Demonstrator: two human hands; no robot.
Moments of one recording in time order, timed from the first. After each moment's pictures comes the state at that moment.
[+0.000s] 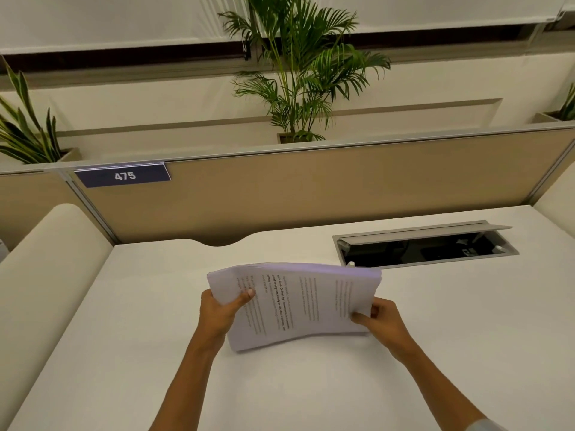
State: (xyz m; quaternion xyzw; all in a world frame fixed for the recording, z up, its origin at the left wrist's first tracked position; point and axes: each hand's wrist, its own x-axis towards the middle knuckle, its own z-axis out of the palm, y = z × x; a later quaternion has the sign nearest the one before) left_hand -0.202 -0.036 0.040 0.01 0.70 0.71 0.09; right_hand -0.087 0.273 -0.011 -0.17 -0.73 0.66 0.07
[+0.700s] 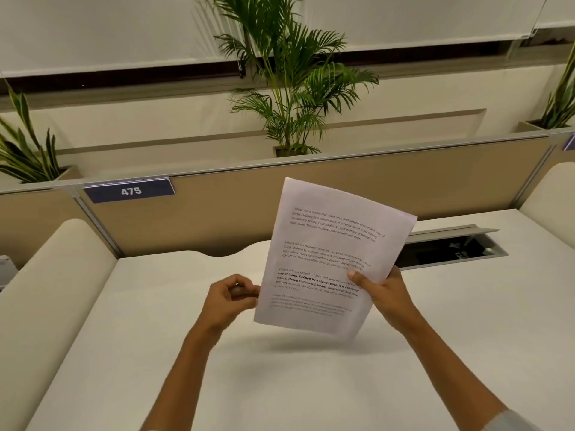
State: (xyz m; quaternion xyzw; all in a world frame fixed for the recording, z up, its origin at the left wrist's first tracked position) left_hand -0.204 -0.048 0.070 0.11 0.71 0.68 0.16; right_hand -0.101 0.245 0.084 -0.11 -0.65 0.73 0.16
